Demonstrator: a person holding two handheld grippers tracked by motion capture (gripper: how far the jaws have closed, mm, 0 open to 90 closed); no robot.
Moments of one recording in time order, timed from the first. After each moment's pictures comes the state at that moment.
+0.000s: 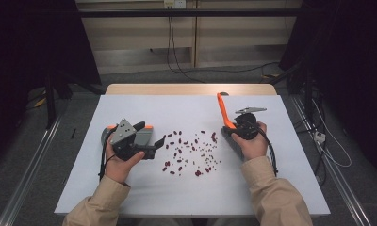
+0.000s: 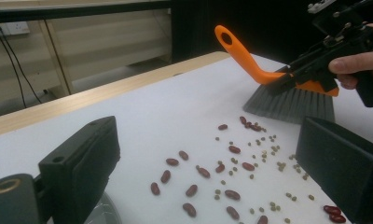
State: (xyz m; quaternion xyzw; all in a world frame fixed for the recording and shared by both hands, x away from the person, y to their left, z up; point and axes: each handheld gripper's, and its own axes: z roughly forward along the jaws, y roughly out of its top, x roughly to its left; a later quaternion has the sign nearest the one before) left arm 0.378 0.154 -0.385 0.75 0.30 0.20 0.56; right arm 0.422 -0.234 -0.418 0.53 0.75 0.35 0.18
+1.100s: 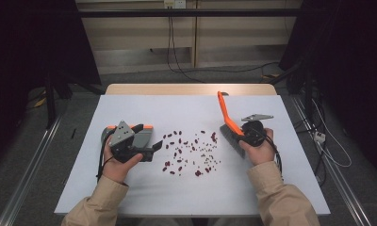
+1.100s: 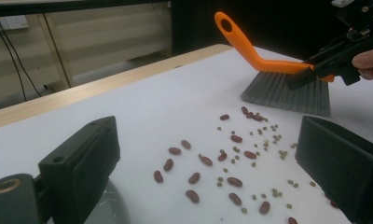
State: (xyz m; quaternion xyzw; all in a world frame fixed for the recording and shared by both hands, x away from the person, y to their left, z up) left arm 0.375 0.161 -0.389 0.76 0.30 0.19 0.55; right arm 0.398 -0.249 -0.423 0.53 0.75 0.34 0.20
